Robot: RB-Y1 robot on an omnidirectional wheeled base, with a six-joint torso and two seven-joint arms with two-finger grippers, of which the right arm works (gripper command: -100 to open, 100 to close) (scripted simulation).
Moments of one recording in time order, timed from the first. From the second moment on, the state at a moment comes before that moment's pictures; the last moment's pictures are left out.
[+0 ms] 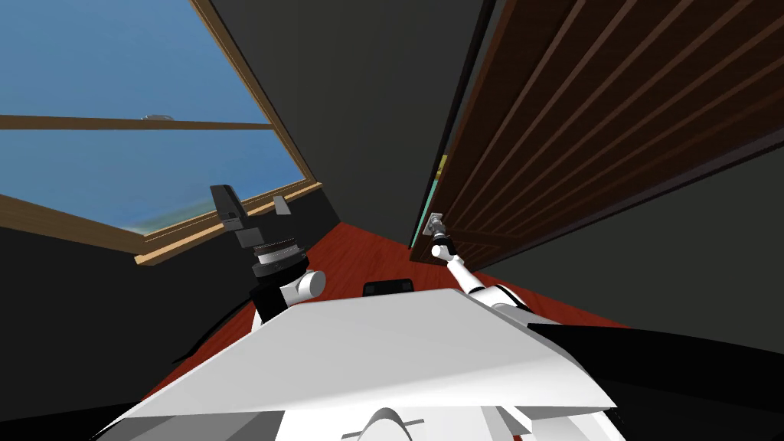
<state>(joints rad) -0.18 -0.39 0.16 -0.99 -0.88 -0.47 -1.17</state>
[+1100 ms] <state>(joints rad) -0.15 -0.44 0.23 -1.03 -0.88 -0.46 -1.23</state>
